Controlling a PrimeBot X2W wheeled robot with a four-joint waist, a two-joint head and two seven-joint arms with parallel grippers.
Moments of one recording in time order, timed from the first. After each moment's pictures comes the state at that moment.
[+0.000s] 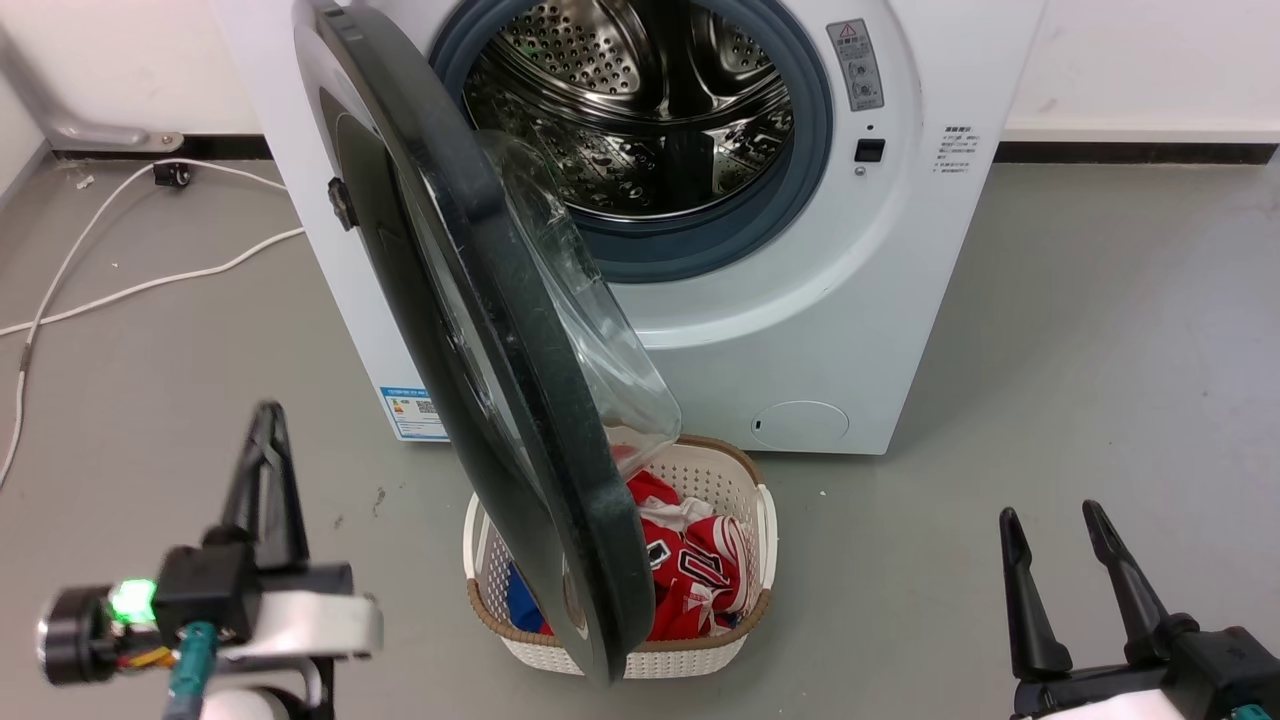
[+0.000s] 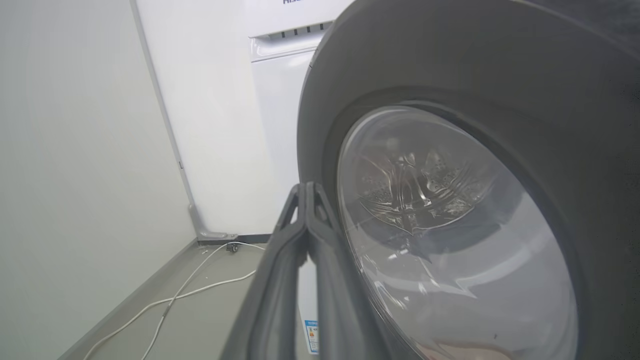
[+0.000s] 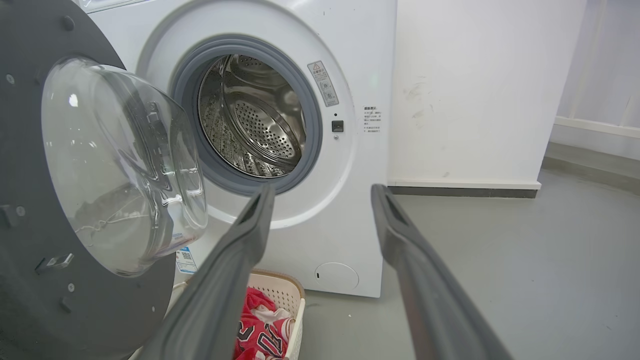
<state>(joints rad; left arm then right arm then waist) -0.02 0.12 0.02 -0.01 0.00 0.08 -0.26 0.14 -0.05 0.00 -0.04 0.10 0.13 -0.26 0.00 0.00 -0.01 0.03</state>
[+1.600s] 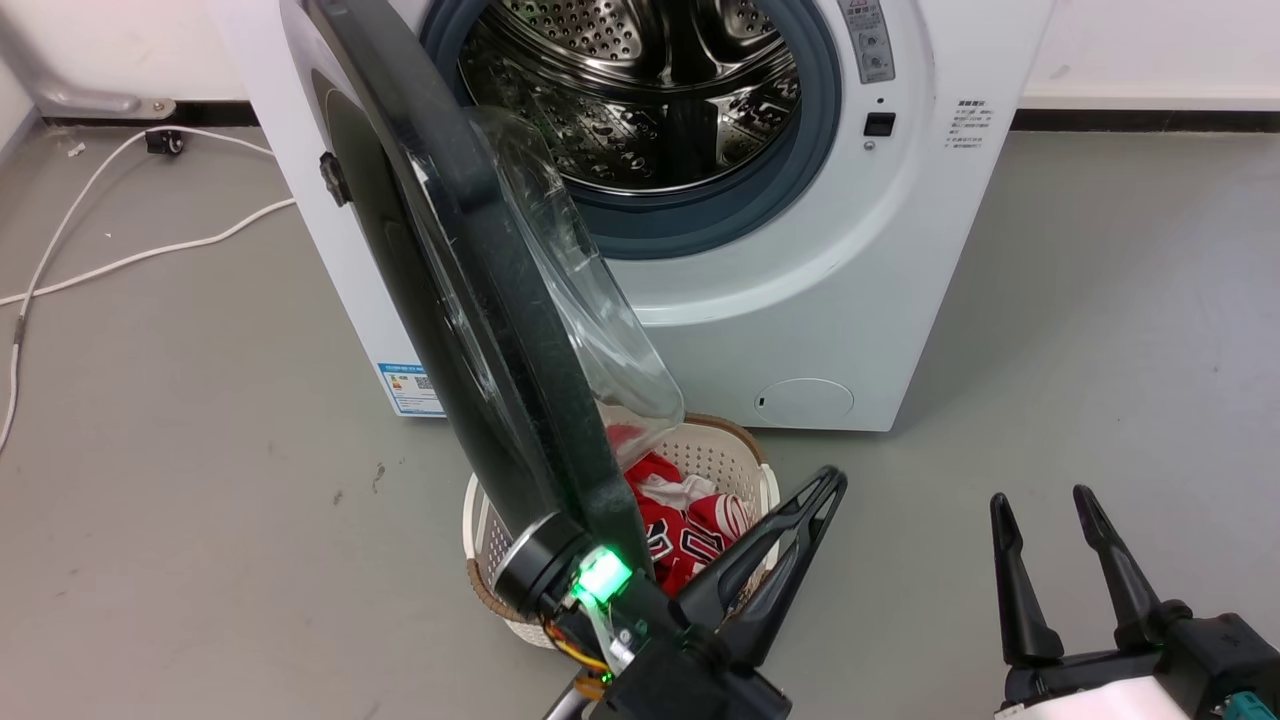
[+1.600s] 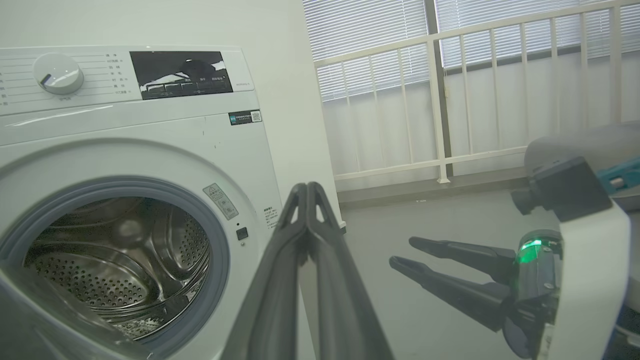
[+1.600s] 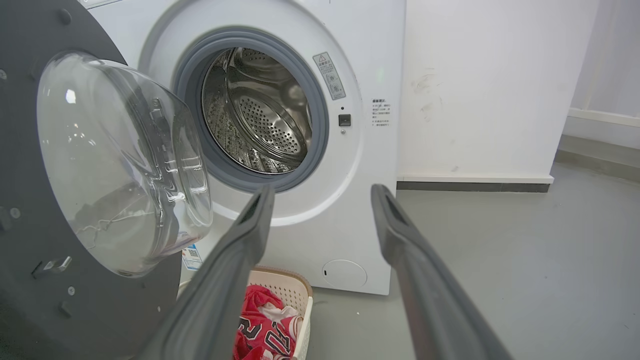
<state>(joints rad) -0.18 0.08 -0.66 -0.17 0.00 -0.03 -0.26 0.12 -0.05 0.02 -0.04 0.11 0.13 -0.26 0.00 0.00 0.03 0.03</state>
